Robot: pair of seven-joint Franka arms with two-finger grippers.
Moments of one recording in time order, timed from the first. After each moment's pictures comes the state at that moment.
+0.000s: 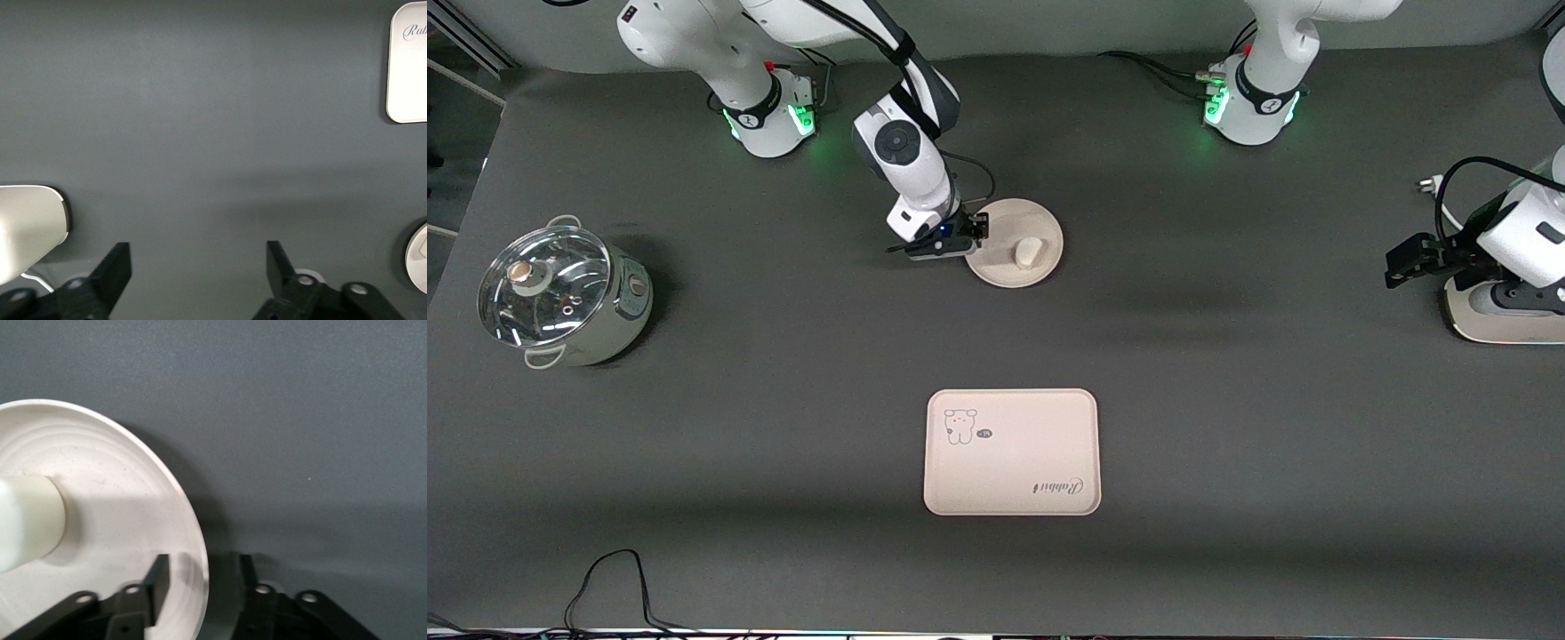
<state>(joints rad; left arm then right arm) -0.23 0.01 0.23 -1.72 -0.01 1.70 0.05 0.90 0.37 0.04 -2.35 0.36 2.81 0.61</state>
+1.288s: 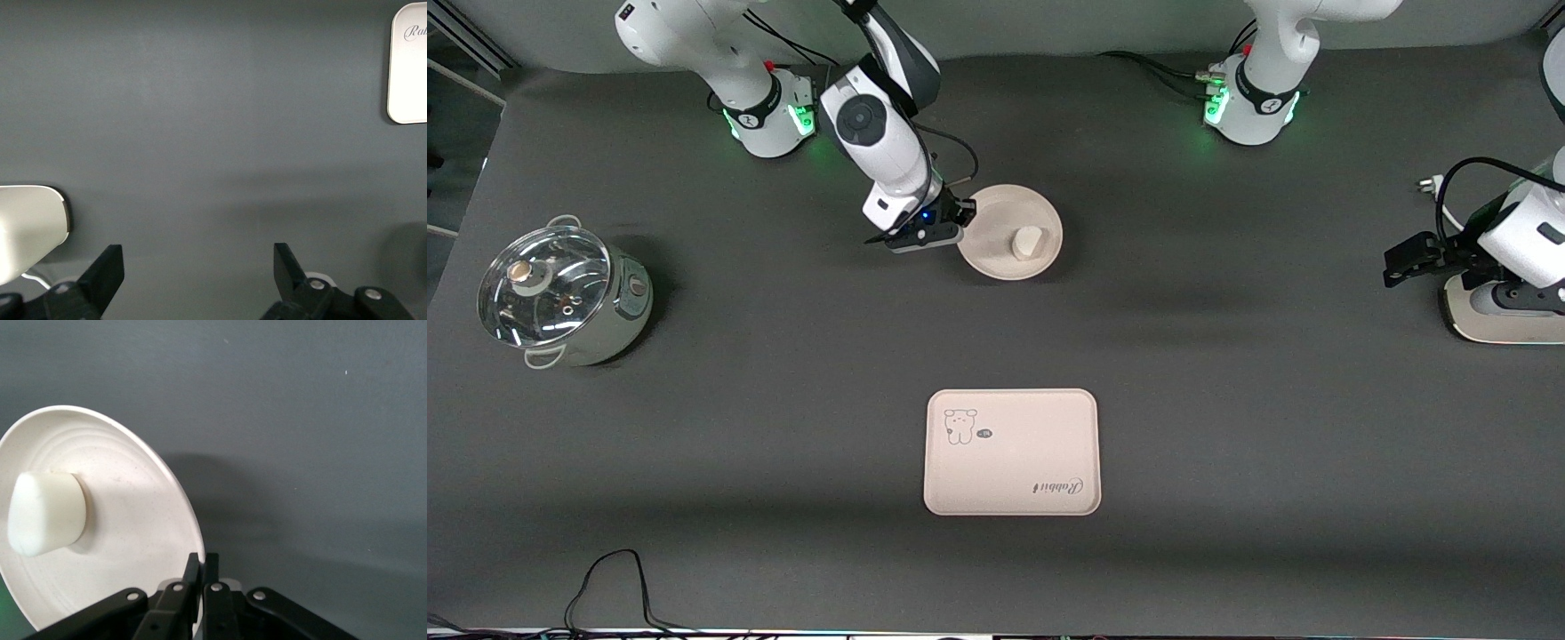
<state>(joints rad) -0.23 0.01 0.23 -1.72 -0.01 1.70 0.05 0.82 0.12 0.04 -2.34 0.37 2.57 0.50</state>
